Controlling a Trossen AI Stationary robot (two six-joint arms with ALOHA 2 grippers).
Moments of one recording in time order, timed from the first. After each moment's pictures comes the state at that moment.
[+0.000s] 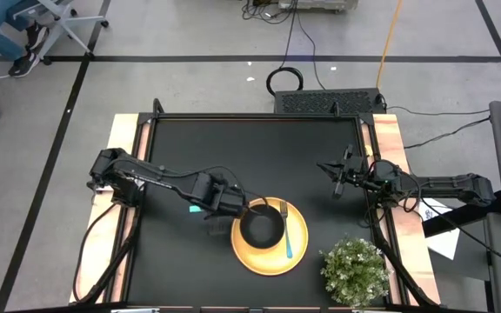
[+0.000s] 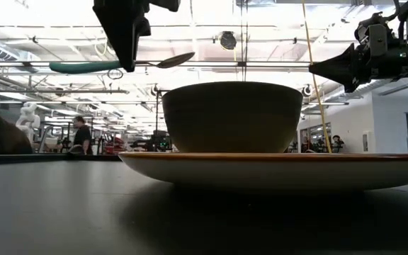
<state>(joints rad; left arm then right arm) -0.24 1.79 1.63 -1.30 -0.15 -0.32 -0.11 0.32 0.02 0.36 0.23 0.04</state>
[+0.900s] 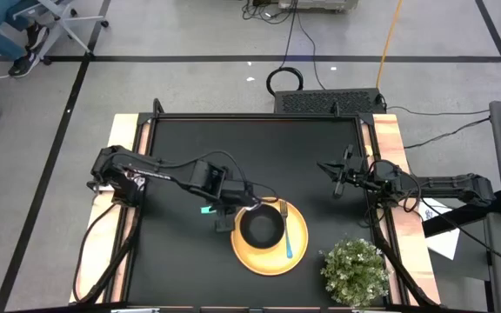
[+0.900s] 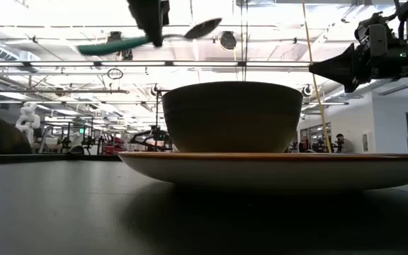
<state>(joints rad) -0.18 1.79 1.74 -1.22 -0.02 -0.25 -0.11 0.32 0.02 0.36 0.23 0.04</state>
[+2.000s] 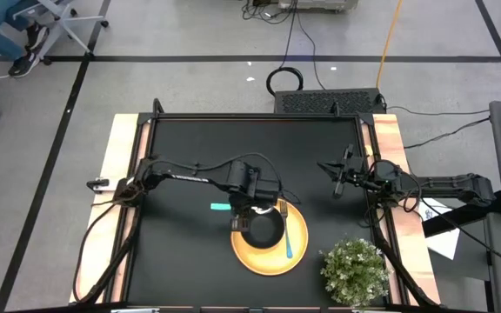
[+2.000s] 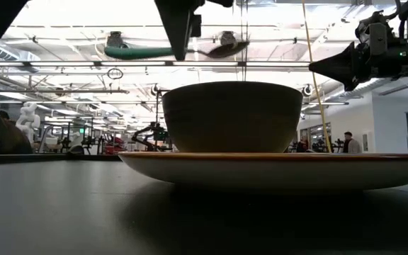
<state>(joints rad) -0.14 2.17 2.24 -1.57 0.05 -0.11 -0.11 0.32 0.02 0.38 0.23 0.03</state>
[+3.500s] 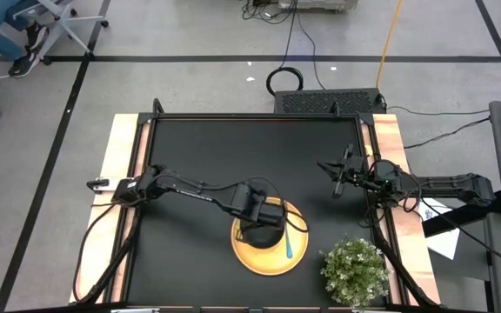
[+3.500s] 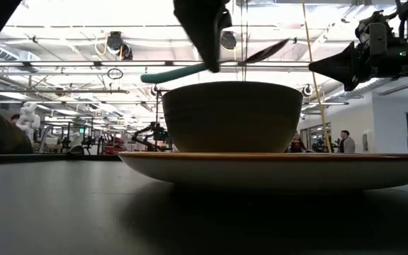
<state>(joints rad) -0.24 2.22 2.21 -1.37 -0.20 0.05 -0.11 0.33 0.02 0.39 0.23 0.03</state>
